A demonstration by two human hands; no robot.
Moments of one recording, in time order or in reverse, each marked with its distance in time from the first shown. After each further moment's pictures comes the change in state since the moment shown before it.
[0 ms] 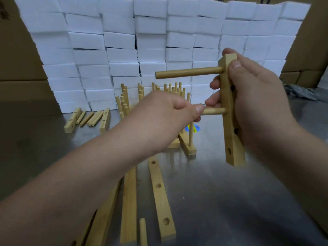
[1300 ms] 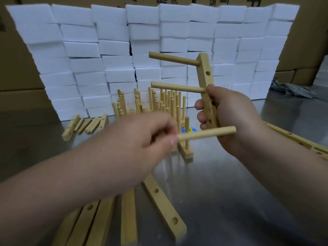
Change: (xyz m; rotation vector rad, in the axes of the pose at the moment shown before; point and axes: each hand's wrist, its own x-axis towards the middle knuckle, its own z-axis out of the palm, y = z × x) left_hand -0.036 0.002 -0.026 0.346 -0.182 0.191; right_hand 0.008 0.018 0.003 0.088 0.024 0.360
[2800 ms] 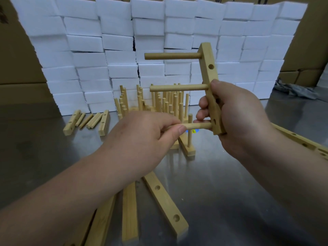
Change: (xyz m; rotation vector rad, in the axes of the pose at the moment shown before) left_hand 0.018 -0.026 0.029 0.101 0.283 0.058; right_hand -0.009 0.000 0.006 0.098 -0.047 -0.052
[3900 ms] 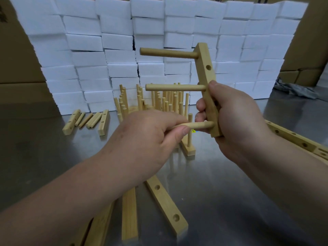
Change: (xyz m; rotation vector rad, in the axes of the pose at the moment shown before) left_hand -0.002 0.006 0.000 -0.047 0.033 0.099; right_hand -0.006 0.002 0.002 -0.003 -0.055 -0.013
